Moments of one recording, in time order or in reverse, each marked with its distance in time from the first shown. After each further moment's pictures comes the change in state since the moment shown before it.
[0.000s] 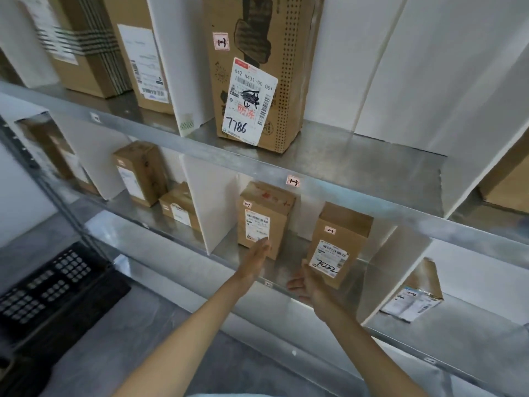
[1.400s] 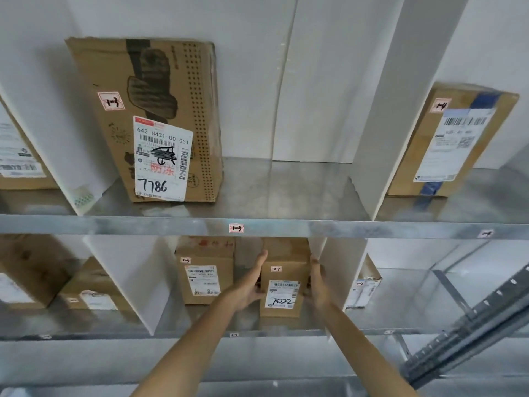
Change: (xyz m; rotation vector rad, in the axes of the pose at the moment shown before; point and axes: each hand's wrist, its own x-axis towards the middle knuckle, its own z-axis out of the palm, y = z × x) left_hand 0.070 0.044 0.064 0.017 -0.528 -0.368; right_hand 0.008 -0.022 -0.067 0.432 0.463 -0.260
